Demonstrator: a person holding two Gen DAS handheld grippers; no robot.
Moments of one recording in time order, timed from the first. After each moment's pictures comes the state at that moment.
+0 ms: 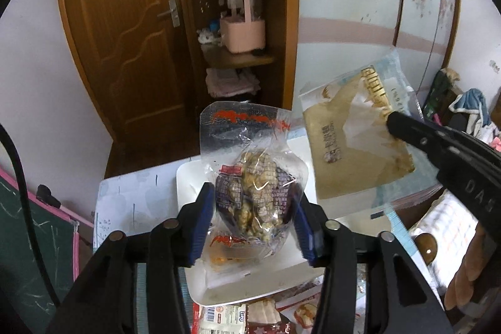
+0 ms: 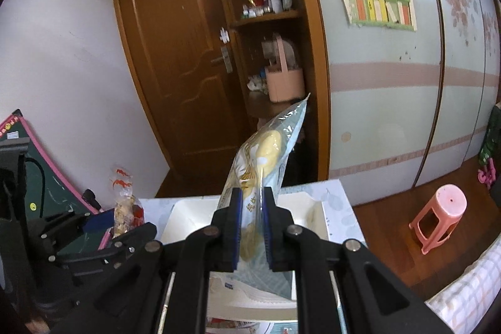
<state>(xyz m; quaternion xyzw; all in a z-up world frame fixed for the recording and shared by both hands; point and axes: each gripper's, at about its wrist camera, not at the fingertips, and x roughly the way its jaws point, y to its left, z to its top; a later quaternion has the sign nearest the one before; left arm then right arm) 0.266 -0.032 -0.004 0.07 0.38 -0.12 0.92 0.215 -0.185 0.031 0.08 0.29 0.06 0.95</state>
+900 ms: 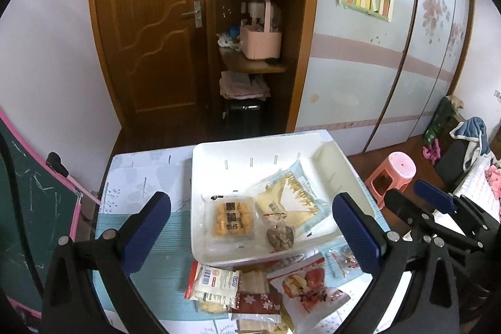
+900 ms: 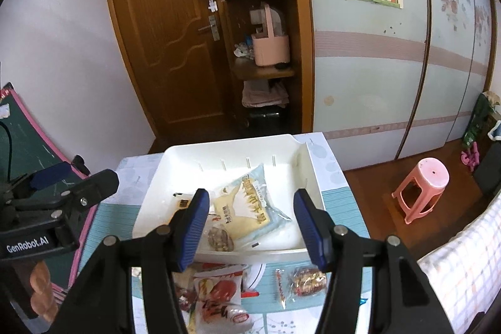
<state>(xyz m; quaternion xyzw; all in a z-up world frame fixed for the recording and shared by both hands) 0.192 0.000 0.014 0.01 0.35 -0.10 0.93 0.137 -0.179 0.013 0.07 0.33 0.03 0.94</state>
